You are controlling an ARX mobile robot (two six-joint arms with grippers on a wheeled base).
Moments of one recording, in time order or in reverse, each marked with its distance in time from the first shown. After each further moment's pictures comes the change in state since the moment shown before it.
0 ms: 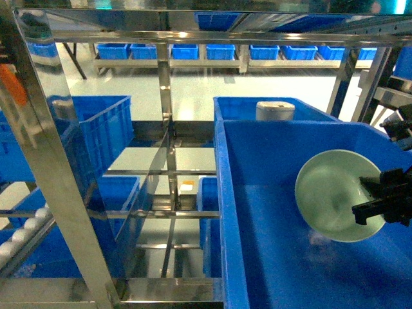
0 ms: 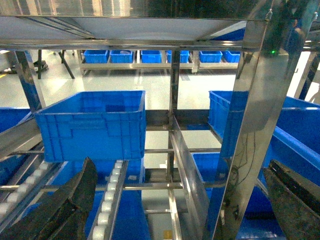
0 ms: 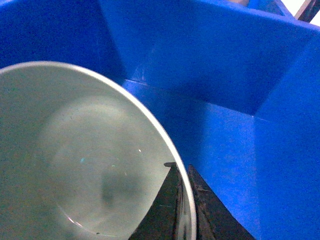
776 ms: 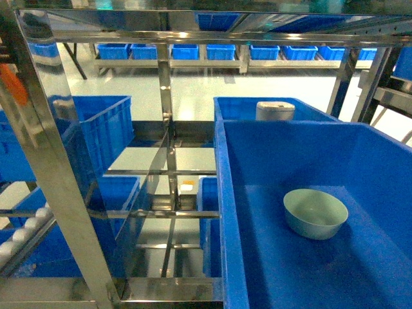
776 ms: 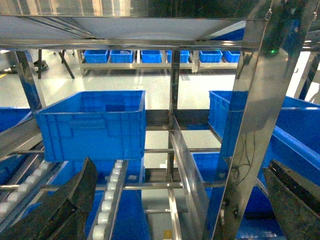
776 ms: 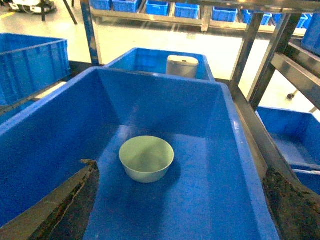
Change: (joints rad) left arm 0.000 0.000 0.000 0.000 0.000 0.000; right arm -0.227 -0.892 -0.484 -0.146 -0.169 0.063
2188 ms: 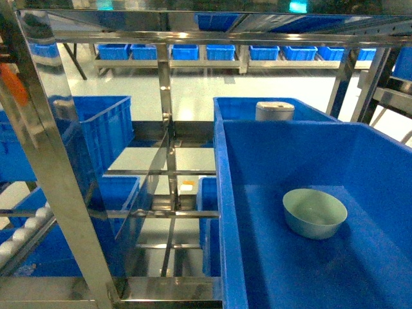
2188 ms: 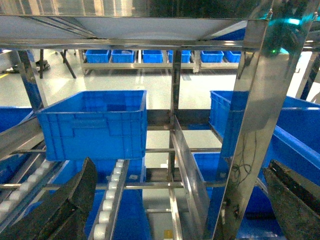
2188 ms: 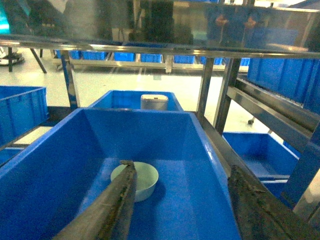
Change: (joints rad) left arm 0.000 0.000 0.000 0.001 -0.002 0.000; right arm 0.191 -0.971 -0.113 -0.632 0.334 0.089
